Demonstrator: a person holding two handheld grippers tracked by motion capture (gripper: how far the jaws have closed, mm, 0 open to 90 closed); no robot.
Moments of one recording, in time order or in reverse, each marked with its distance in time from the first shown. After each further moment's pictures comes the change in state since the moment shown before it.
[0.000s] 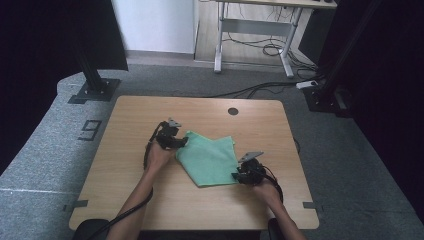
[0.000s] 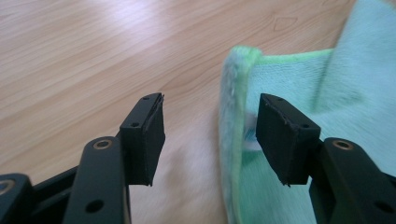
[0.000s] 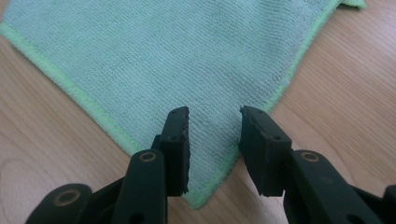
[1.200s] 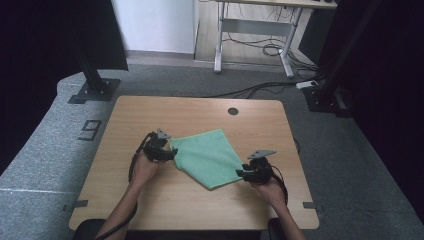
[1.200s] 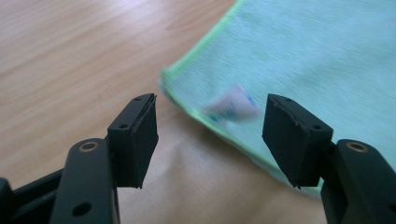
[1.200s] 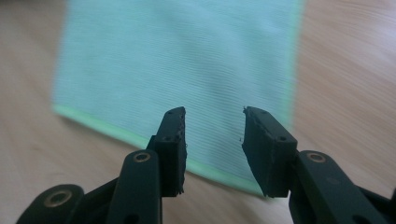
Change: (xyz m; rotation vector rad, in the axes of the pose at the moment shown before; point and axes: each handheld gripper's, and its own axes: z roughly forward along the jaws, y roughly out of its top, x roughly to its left) left arm -0.001 -0.049 -0.057 0.005 -0.019 0.011; right arm -0.005 -0.002 -0.024 -0.100 0.029 0.108
